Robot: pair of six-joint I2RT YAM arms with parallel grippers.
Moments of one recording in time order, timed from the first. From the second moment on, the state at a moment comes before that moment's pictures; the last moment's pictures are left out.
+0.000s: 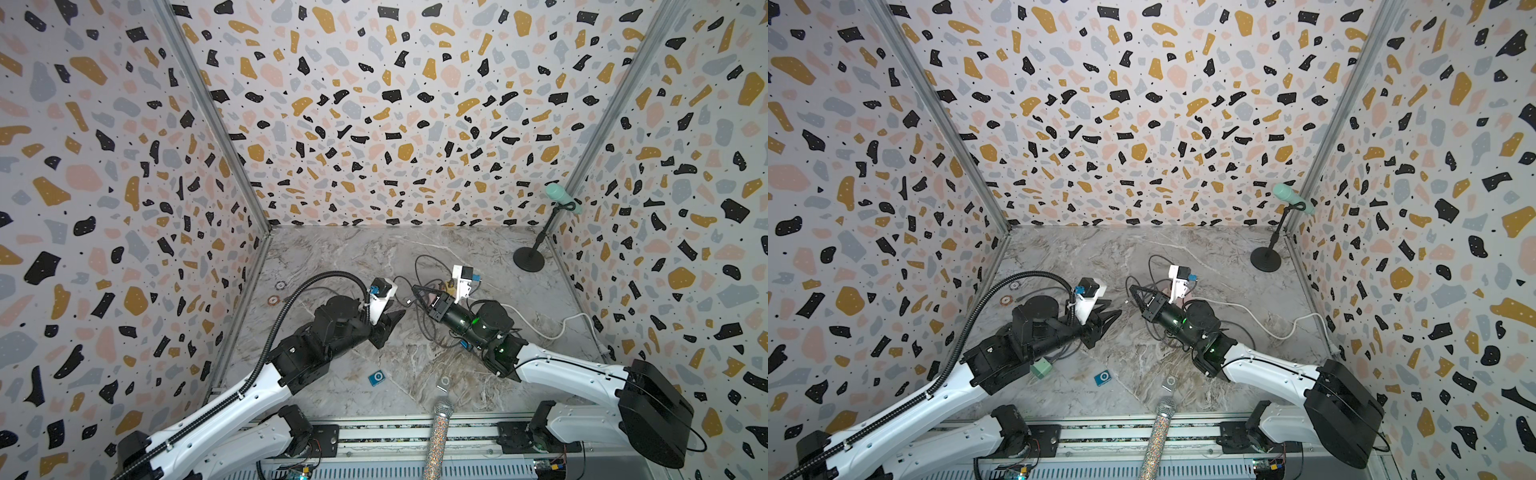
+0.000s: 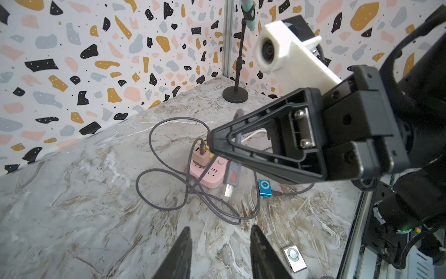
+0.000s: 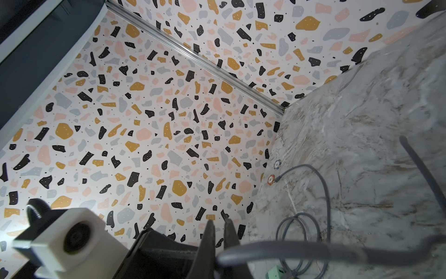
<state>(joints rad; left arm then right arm) -0.85 0.90 0.82 -0.26 0.01 -0.01 0.88 1.24 0.60 0.76 -0.05 1.06</state>
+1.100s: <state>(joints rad) -0.88 1.03 0.87 -0.22 -0.08 0.19 0.88 1.26 0.66 0.66 -0.13 1.05</state>
